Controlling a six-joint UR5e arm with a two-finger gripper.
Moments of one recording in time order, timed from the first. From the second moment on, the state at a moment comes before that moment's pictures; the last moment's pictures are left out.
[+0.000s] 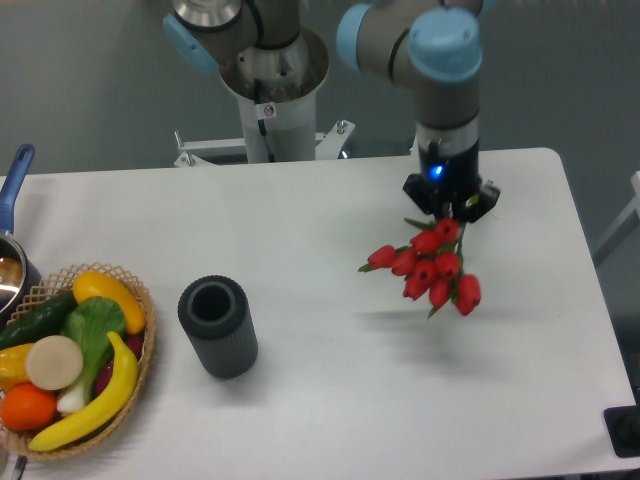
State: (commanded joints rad) arm 2.65 -1.82 -1.86 -0.82 1.65 1.17
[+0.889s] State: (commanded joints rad) arm 2.62 -1.87 -1.83 -0.80 1.64 1.17
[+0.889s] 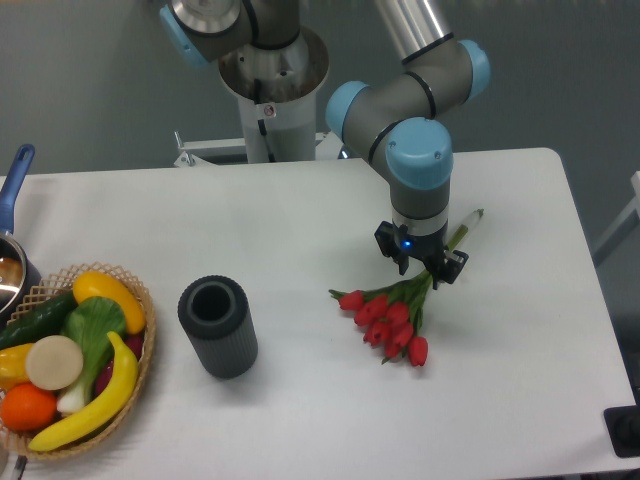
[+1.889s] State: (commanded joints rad) arm 2.99 -1.60 -1.73 -1.20 1.39 1.82
